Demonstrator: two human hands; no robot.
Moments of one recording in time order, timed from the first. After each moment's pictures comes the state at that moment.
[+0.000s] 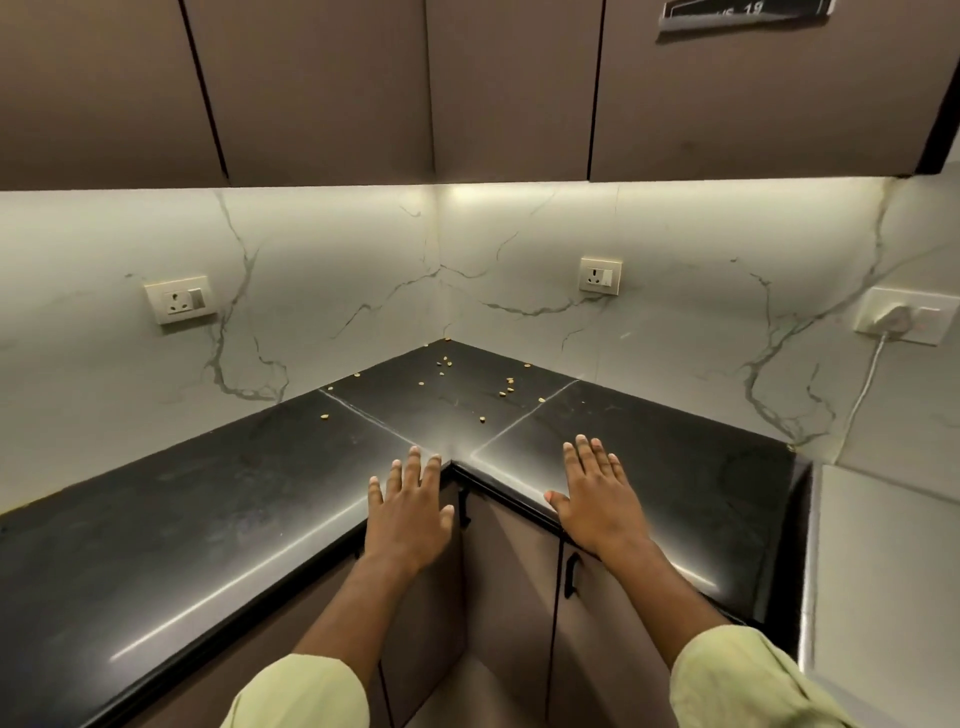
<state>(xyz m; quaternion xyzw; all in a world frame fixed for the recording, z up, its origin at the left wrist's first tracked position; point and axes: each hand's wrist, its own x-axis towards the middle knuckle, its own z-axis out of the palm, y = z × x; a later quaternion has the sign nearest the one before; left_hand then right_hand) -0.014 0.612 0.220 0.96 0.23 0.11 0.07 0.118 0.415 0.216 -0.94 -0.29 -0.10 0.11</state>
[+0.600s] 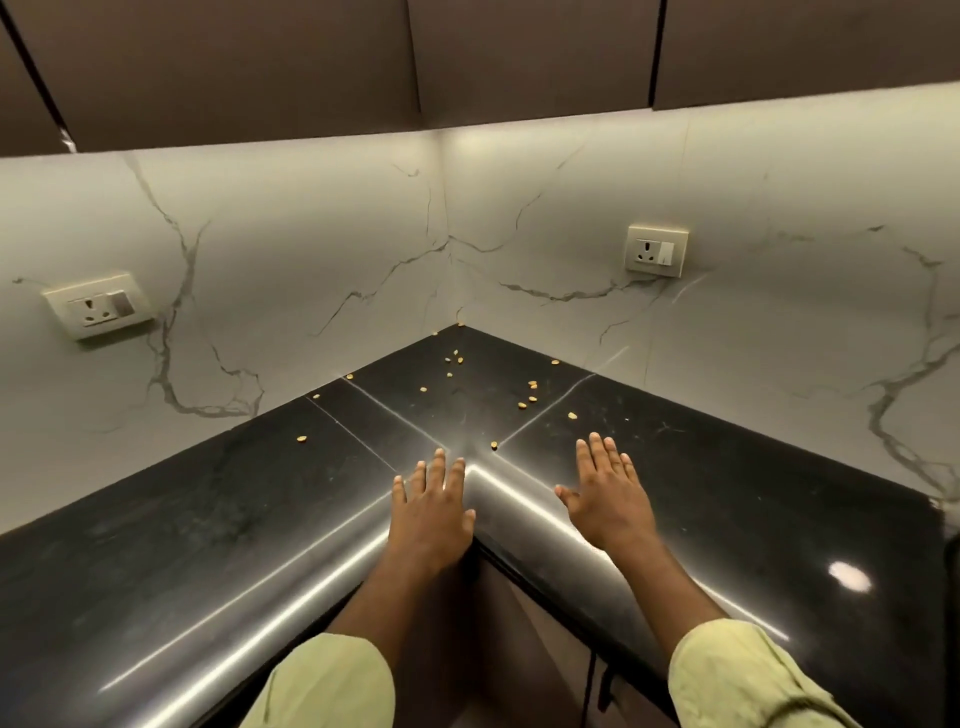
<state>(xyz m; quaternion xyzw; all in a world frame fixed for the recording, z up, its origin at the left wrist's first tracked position) 0.211 0.696 0.187 0.97 0.23 0.03 0.05 0.351 0.519 0.171 -0.95 -0.29 -0.04 0.11</state>
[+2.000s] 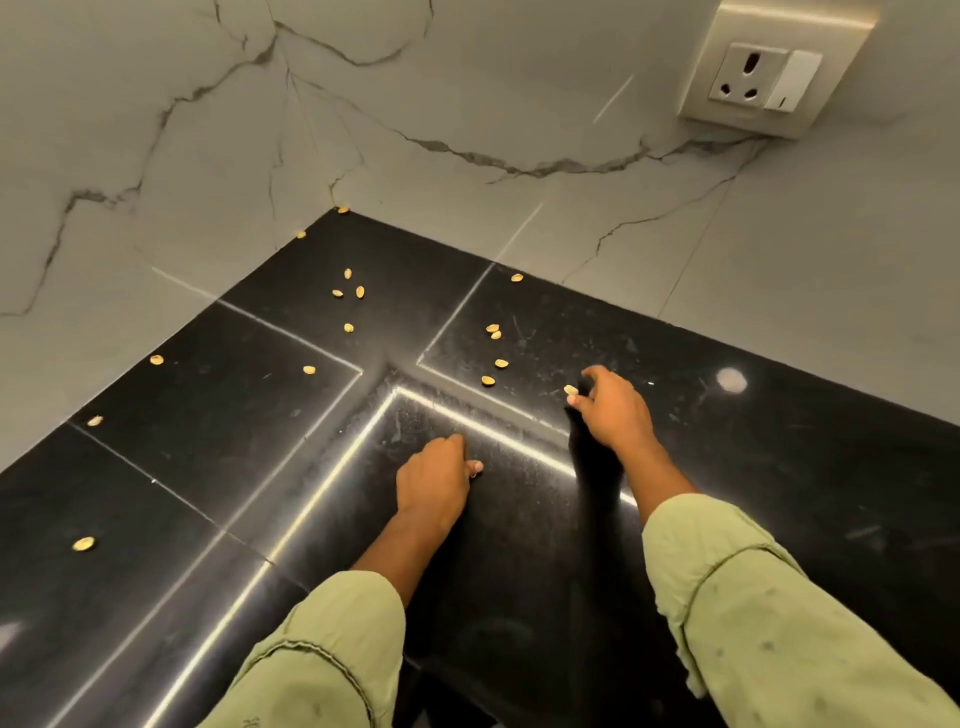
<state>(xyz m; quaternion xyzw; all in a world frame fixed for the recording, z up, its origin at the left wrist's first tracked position) 0.521 0.855 0.067 0.96 0.18 -0.11 0.19 0.658 0.661 0.069 -0.96 -0.04 0.11 0.24</state>
